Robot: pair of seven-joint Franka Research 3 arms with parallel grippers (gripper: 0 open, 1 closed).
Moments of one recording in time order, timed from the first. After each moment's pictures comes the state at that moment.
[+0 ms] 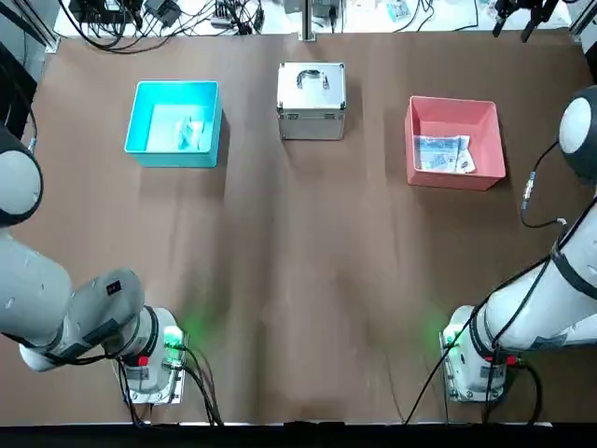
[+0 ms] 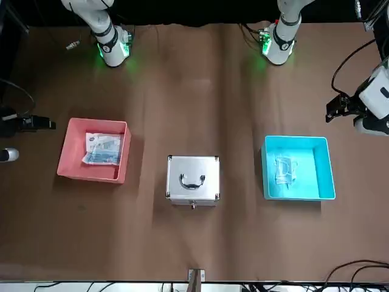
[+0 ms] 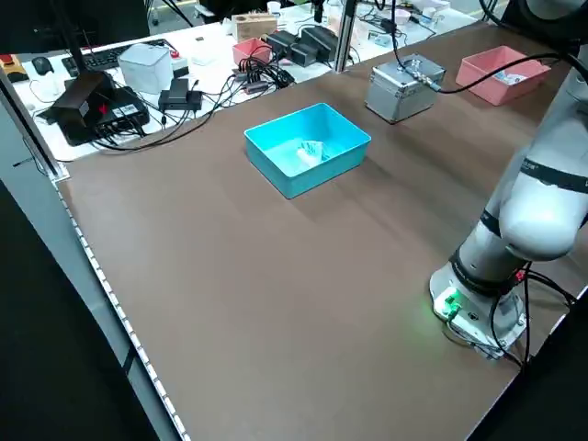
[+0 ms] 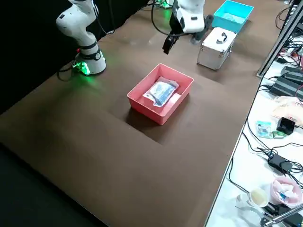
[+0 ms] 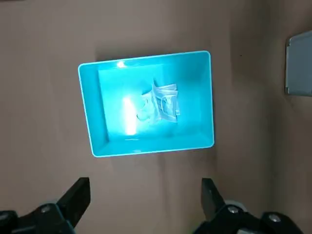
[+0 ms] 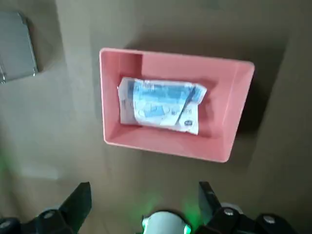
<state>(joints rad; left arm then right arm) 0.44 0.08 -0.53 -1.53 0.04 1.58 0.05 0.06 0.33 -0.24 -1.27 0.21 1.27 -0.18</state>
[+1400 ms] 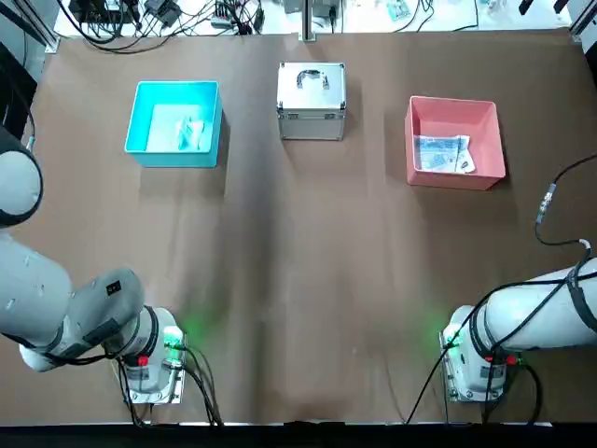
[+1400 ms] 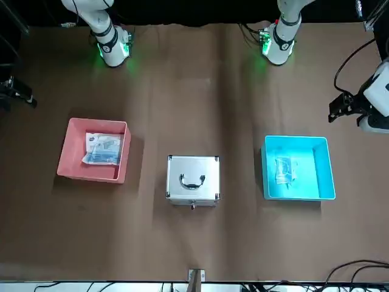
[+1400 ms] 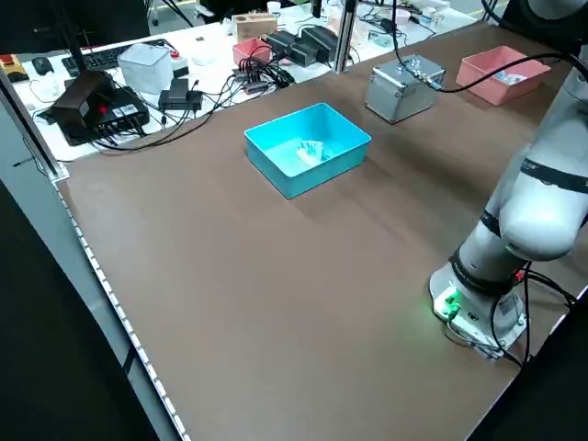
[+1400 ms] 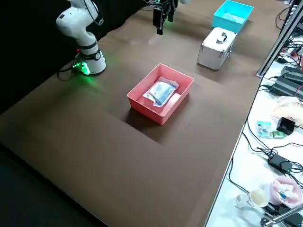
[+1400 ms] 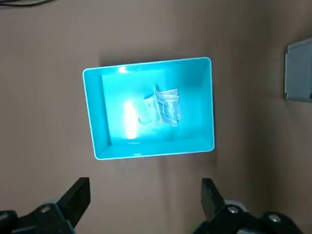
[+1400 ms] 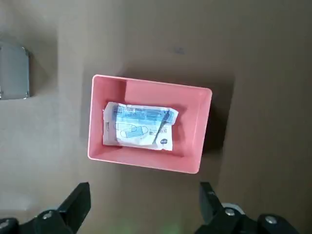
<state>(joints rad) 0.44 0.07 -0.52 -1.52 0.04 1.59 0.05 0.06 0.01 -0.17 -1.52 0.05 1.49 -0.17</state>
